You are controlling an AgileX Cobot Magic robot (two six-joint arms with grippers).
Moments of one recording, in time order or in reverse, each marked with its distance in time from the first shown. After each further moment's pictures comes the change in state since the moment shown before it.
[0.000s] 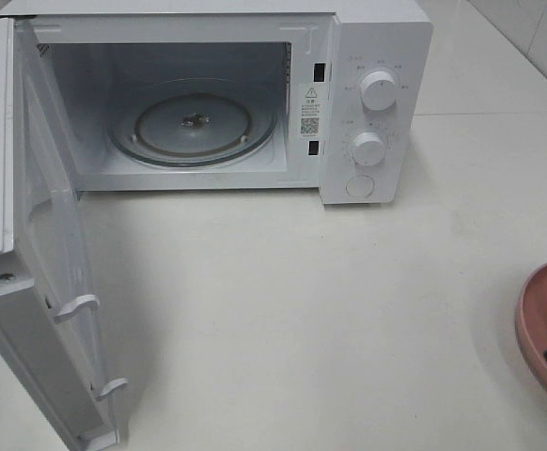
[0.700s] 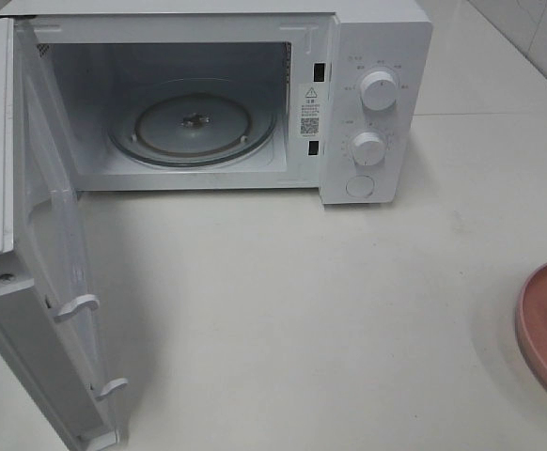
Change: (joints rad) left arm 0.000 0.000 0.000 0.000 0.000 0.000; right arm -0.022 -0.413 0.016 0.007 0.163 -0.035
